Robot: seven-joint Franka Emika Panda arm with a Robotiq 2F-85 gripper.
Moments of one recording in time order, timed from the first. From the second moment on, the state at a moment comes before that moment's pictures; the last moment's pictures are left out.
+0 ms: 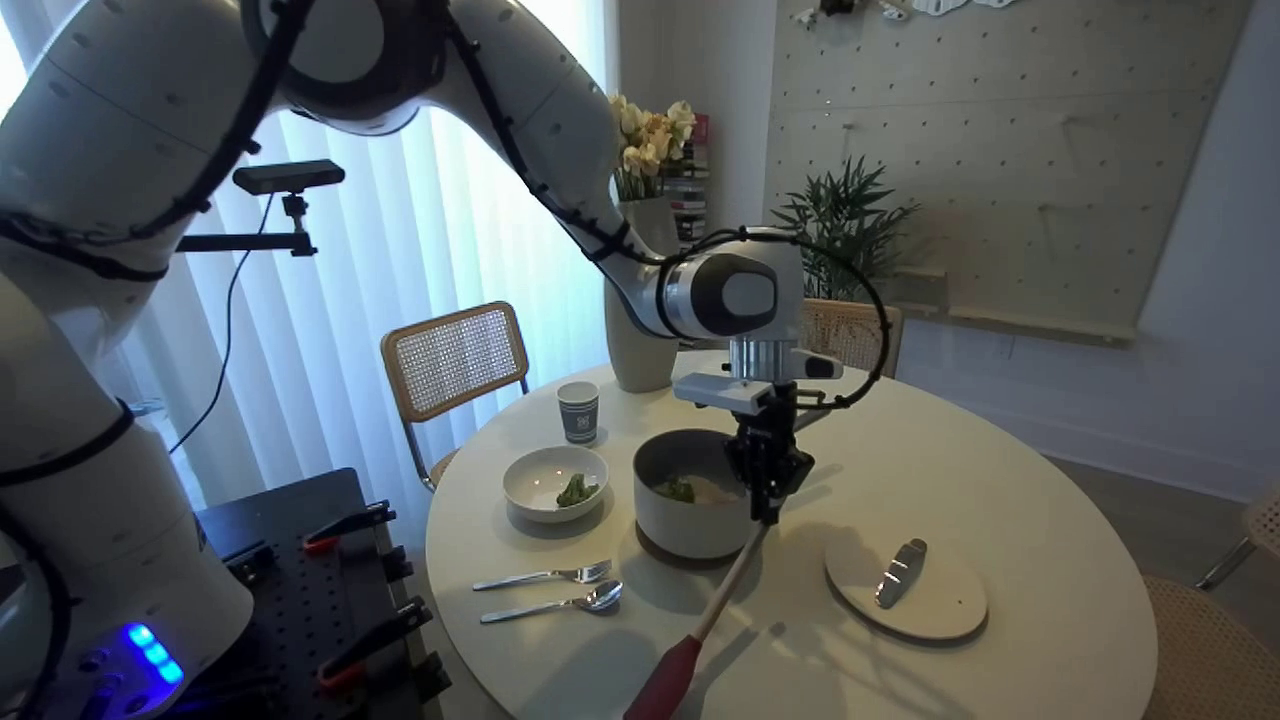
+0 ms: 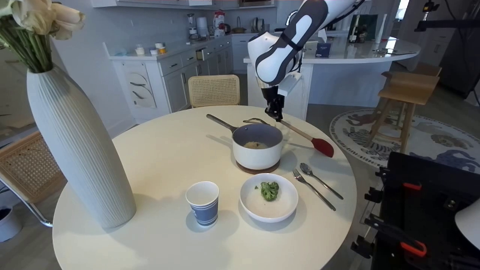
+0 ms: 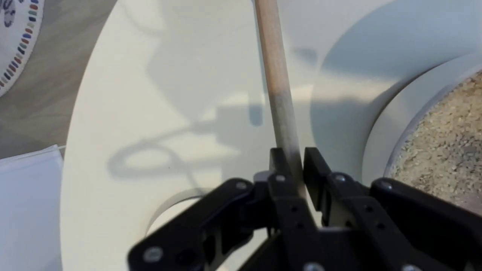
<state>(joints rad) -0.16 0.72 -0.14 -1.69 -0.29 2.29 -0.05</state>
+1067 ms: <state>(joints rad) -0.19 0.83 -0.15 -1.59 -0.29 2.27 -0.06</state>
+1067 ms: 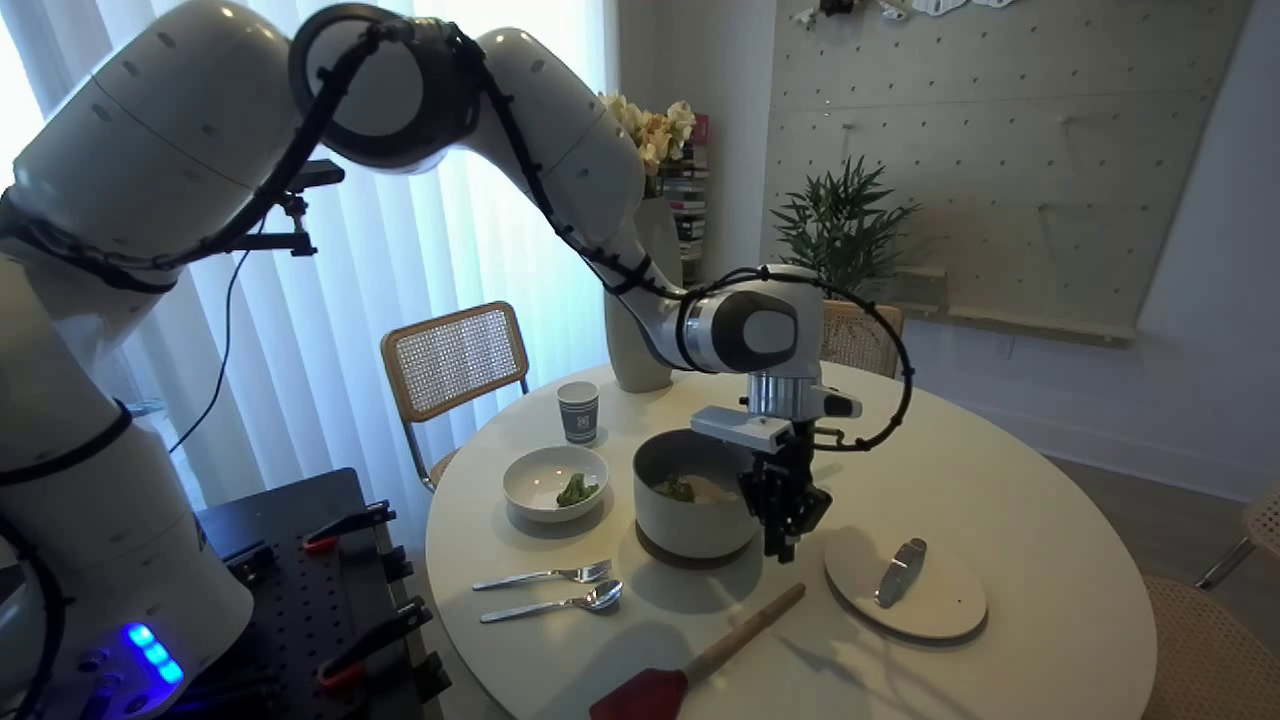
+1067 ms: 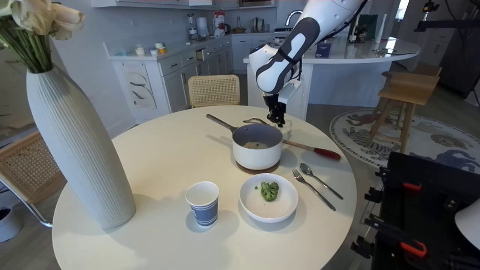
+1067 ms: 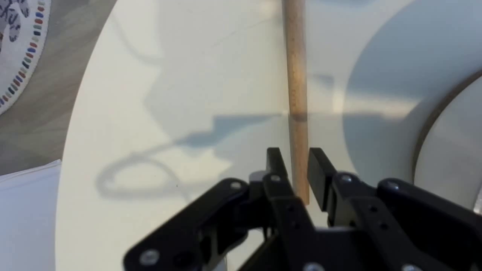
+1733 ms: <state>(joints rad) -0.19 0.79 -0.15 -1.53 -0.29 2.25 -0.10</state>
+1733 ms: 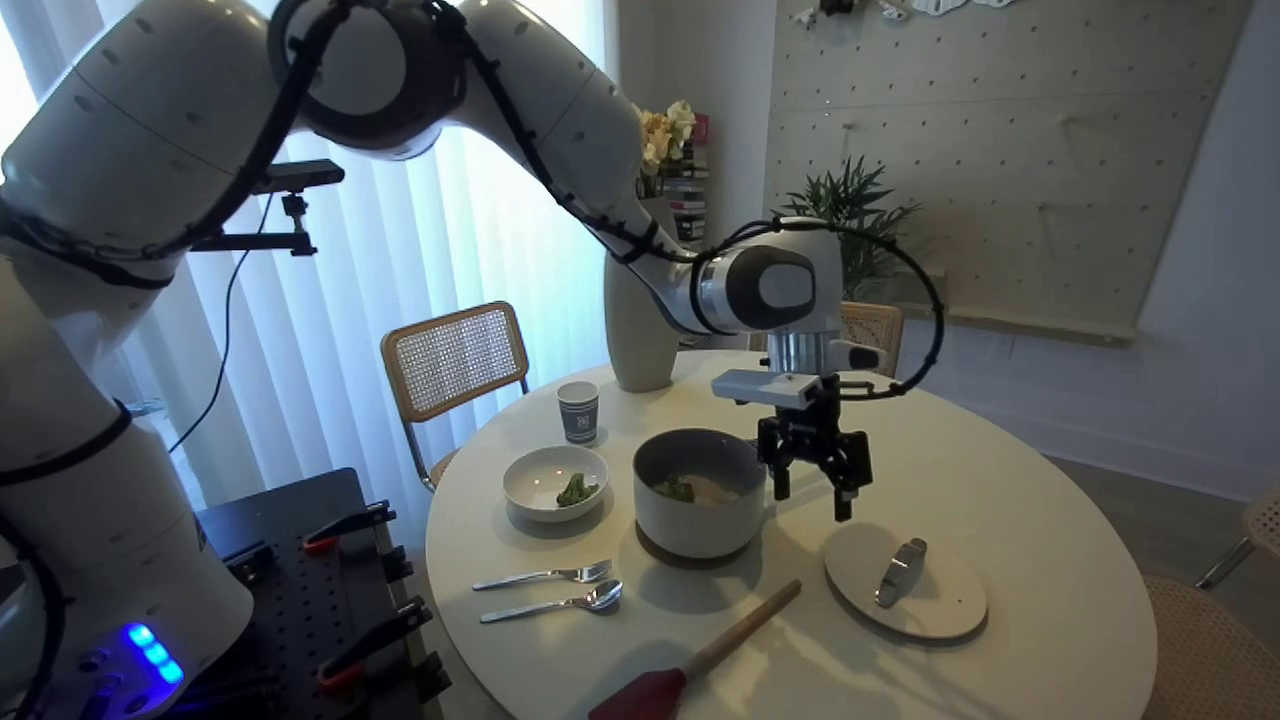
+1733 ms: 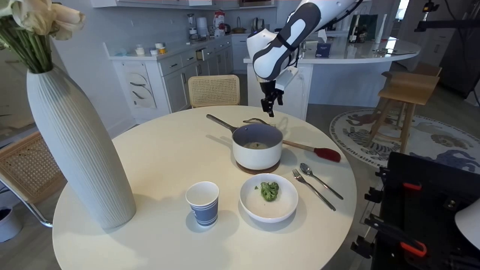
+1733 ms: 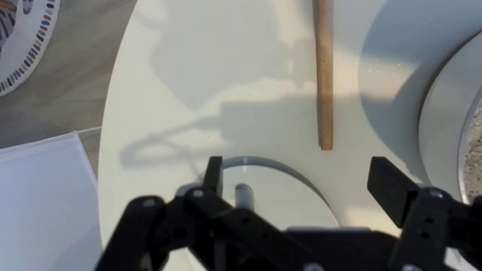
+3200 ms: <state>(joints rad) -0.29 0.72 -0.15 -1.53 -0.19 2.27 -0.24</state>
